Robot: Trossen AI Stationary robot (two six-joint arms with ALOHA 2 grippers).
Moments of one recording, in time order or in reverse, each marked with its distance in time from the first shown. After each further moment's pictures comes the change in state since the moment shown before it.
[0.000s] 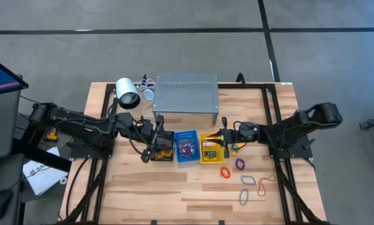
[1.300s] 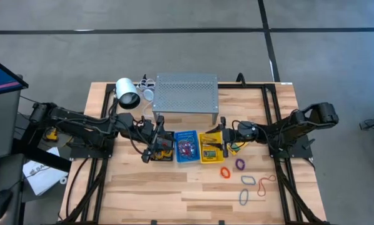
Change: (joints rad) left arm -0.001 0.007 0.001 -0.002 -0.002 -0.015; right arm -0.025 0.056 0.001 0.044 -0.027 0.021
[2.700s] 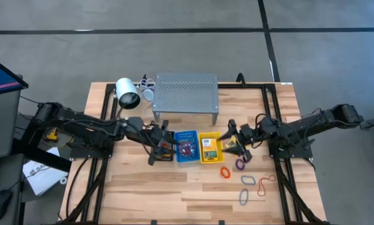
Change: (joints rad) left arm 0.000 0.087 0.002 -0.041 0.000 0.000; right arm 0.106 -0.452 0.000 -0.178 -0.176 0.315
